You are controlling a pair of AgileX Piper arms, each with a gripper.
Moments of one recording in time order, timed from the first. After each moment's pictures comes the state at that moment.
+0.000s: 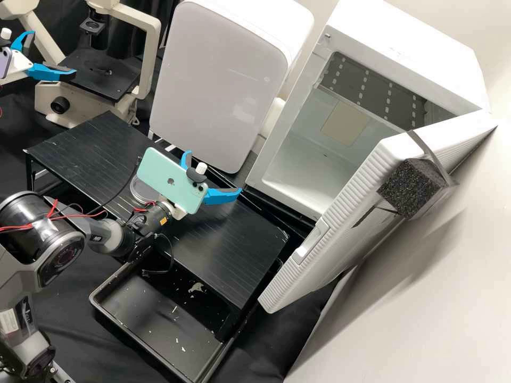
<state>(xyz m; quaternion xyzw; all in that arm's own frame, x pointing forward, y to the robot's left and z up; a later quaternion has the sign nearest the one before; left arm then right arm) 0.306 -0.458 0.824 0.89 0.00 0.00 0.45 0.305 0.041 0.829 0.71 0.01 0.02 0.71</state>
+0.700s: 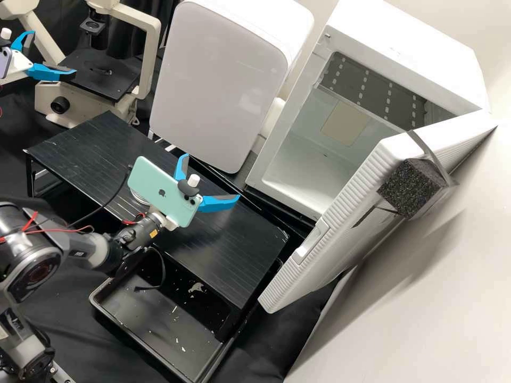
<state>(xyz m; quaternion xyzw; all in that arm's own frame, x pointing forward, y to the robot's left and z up) 0.306 -0.458 0.824 0.89 0.00 0.00 0.45 0.249 0.043 0.844 0.72 0.01 0.08 0.69</state>
